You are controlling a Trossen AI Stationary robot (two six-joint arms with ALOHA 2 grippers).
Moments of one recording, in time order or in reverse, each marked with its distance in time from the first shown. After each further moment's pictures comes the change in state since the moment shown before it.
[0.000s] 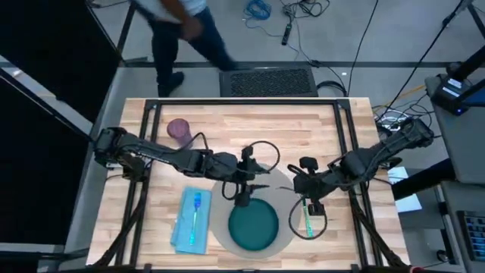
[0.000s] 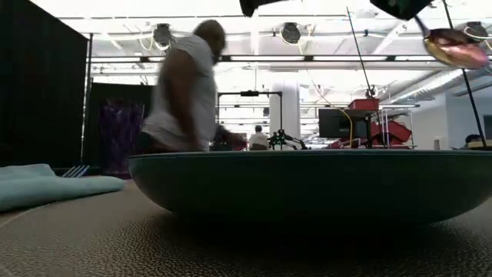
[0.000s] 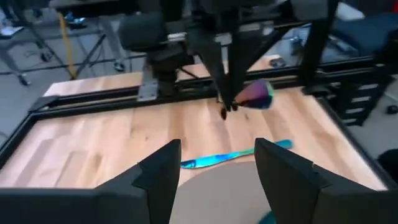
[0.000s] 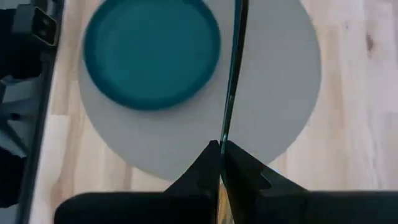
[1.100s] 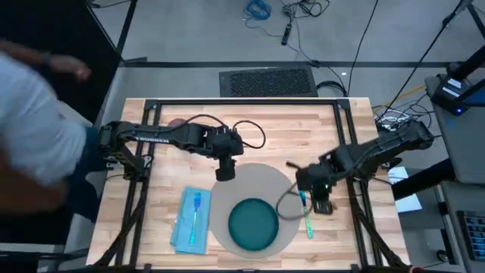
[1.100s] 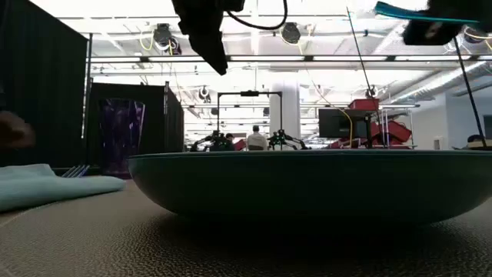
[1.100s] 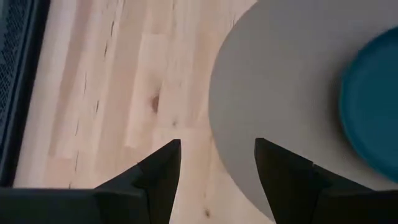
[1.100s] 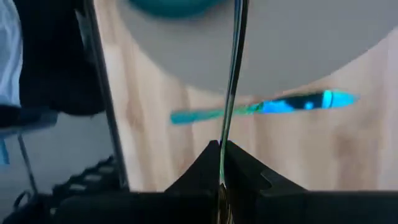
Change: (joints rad) left arm 0.145 -0.008 0.228 -0.968 -0.068 -0.119; right arm -0.083 0.049 -0.039 -0.179 -0.489 0.162
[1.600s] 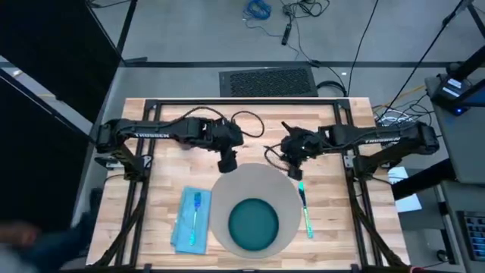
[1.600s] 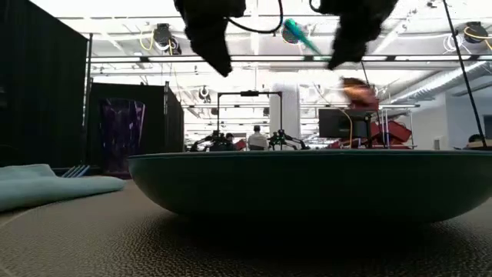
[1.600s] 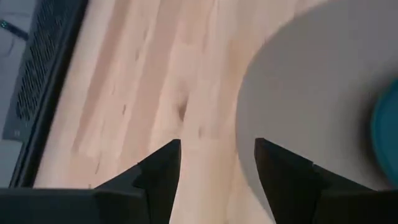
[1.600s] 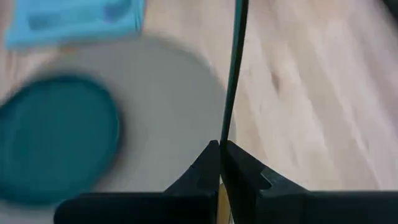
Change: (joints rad) left arm 0.064 -0.009 0.000 0.005 -0.029 0.011; right arm -0.358 -0.094 -0.063 0.301 0.356 -0.321
